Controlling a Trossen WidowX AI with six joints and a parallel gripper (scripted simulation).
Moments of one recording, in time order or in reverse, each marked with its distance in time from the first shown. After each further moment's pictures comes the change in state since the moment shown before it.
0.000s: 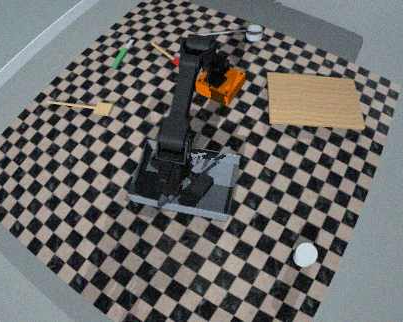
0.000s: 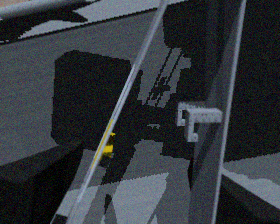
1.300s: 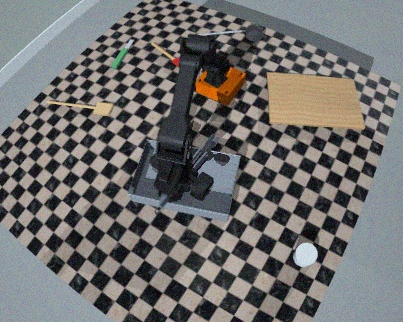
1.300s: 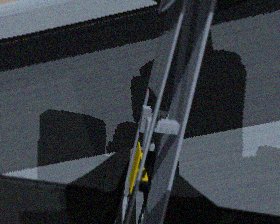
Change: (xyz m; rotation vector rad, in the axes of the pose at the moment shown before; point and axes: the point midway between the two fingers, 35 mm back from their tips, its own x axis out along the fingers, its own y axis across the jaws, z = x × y) arm 0.000 -0.001 0.000 0.001 0.002 -0.002
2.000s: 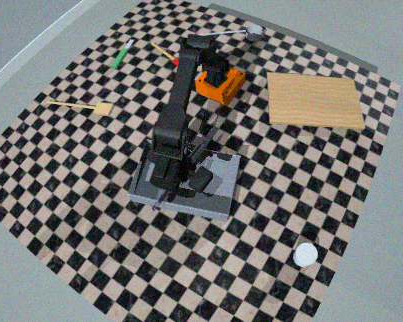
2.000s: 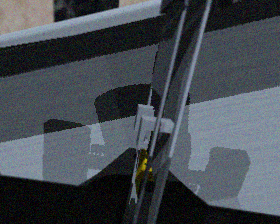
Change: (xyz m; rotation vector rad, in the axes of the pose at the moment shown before) arm -0.045 0.001 0.003 0.002 0.028 -0.011
